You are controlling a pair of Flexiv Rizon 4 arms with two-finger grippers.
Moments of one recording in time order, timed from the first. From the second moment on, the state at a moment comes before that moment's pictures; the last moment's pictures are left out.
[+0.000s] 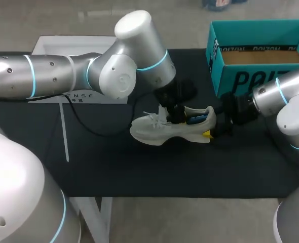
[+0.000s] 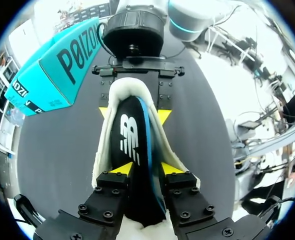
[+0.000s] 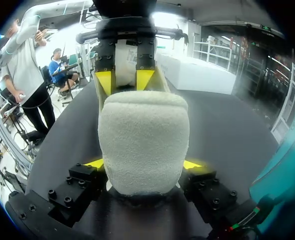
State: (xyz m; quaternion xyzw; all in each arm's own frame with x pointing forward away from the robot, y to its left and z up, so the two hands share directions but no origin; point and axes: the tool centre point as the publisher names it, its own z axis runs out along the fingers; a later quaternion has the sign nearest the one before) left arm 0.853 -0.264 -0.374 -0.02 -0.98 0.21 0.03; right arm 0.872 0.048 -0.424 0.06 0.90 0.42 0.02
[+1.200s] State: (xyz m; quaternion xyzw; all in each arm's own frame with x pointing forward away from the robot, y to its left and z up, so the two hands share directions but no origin) left arm 0.869 -0.251 -0.326 0.05 -0.96 0.25 -0.05; right arm 0.872 0.048 -0.424 0.06 0.90 0.42 0.02
